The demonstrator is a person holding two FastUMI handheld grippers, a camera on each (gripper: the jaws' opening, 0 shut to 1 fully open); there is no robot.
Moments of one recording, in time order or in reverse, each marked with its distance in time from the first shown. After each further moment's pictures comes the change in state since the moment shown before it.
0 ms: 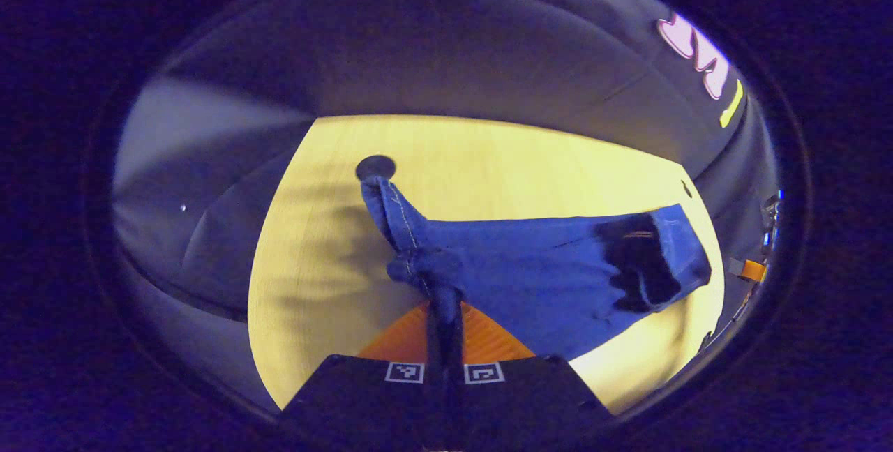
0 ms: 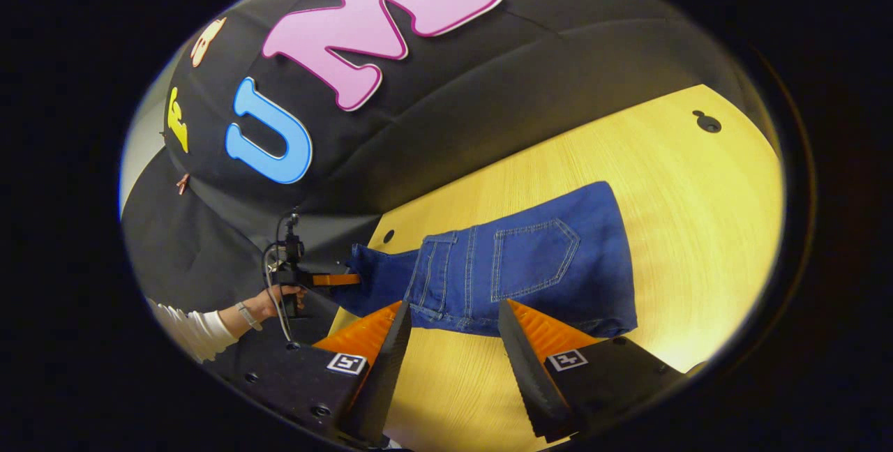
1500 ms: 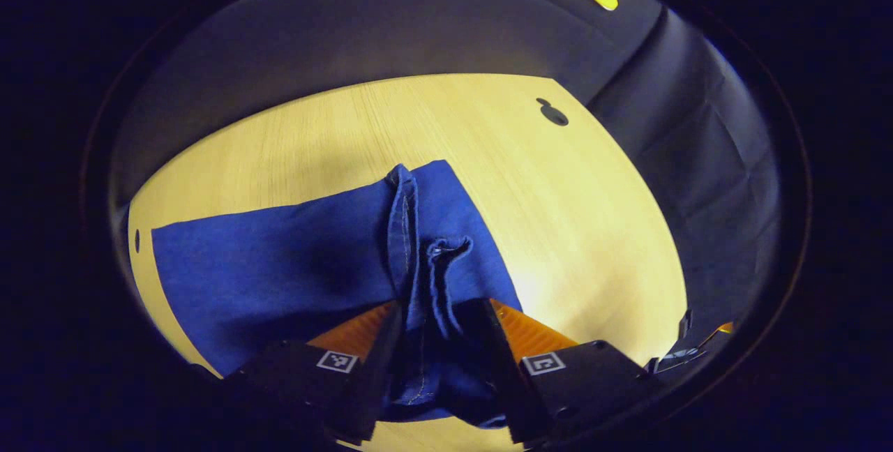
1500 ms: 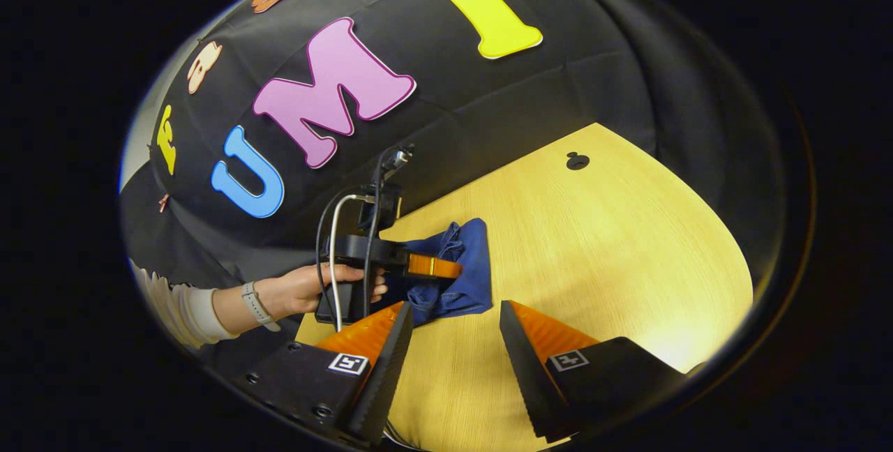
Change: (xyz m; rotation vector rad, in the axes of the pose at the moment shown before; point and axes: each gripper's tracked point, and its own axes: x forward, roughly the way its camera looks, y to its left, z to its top) left arm 0.124 -0.408 0.026 0.149 0.196 -0.268; right arm -0.173 -0.092 0.009 0.022 -0.187 -0.201
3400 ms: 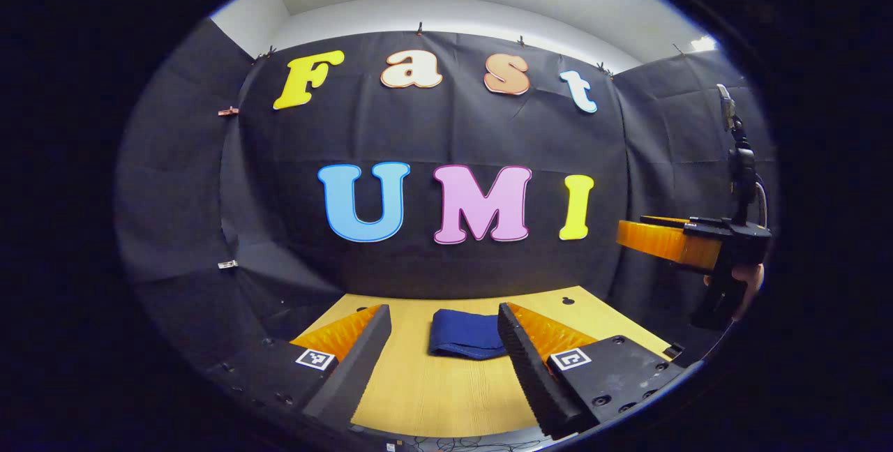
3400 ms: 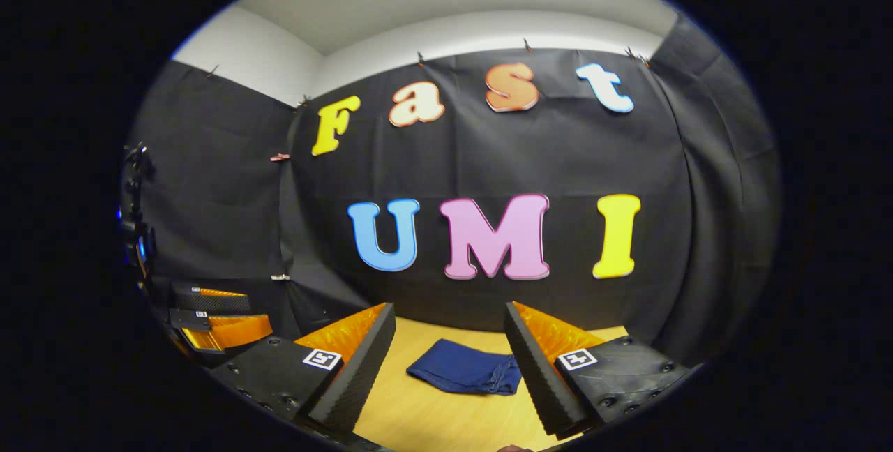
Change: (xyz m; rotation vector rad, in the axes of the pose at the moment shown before) left arm -0.526 -0.066 -0.266 0.011 -1.085 0.548; right arm -0.230 0.393 0.023 -0.601 -0.542 0.185
